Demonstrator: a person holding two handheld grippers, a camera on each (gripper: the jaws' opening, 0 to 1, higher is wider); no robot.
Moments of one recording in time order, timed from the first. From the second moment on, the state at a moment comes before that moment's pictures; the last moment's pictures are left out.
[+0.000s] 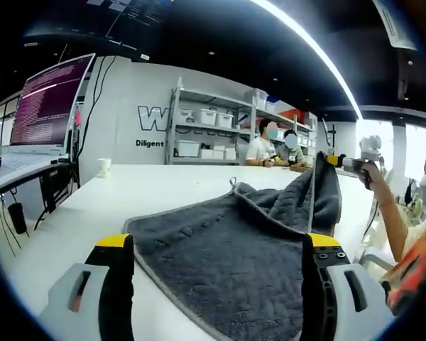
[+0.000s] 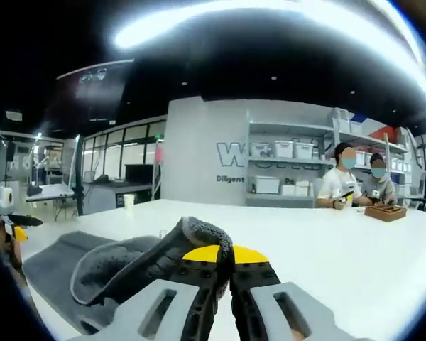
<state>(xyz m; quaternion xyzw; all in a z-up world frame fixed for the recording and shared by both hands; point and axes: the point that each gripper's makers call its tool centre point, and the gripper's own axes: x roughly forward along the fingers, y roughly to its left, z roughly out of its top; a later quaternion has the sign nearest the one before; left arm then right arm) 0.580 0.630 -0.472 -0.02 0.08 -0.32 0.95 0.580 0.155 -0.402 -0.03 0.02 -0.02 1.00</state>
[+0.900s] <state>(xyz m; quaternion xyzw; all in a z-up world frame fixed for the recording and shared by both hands) 0.578 0.620 -0.478 -0.02 0.09 -0.32 0.94 0.524 0.029 -0.530 -0.10 0.21 -0.14 0.96</state>
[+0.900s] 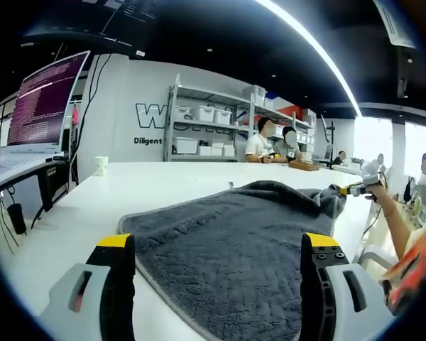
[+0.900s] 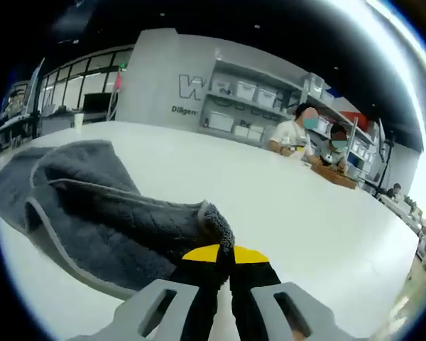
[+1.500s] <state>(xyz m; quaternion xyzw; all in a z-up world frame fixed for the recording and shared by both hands) 0.575 0.611 -0.486 -0.01 0.10 -0.33 0.94 0.512 0.009 -0.520 -0.11 0.19 -0.16 0.96</state>
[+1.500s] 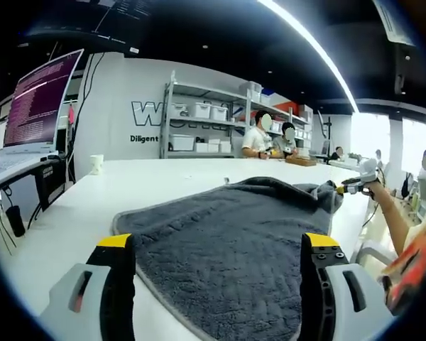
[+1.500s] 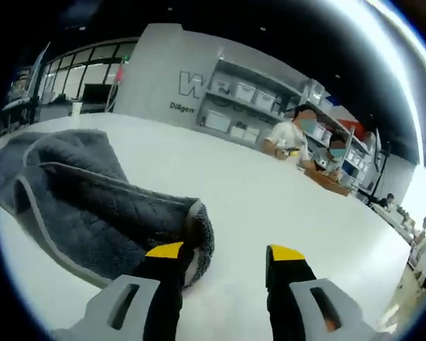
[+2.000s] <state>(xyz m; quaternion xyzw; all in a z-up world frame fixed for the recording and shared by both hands) 0.574 0.610 -0.486 0.00 0.10 -0.33 0.94 0.513 0.031 -0.490 -0.02 0.12 -0.11 0.99</state>
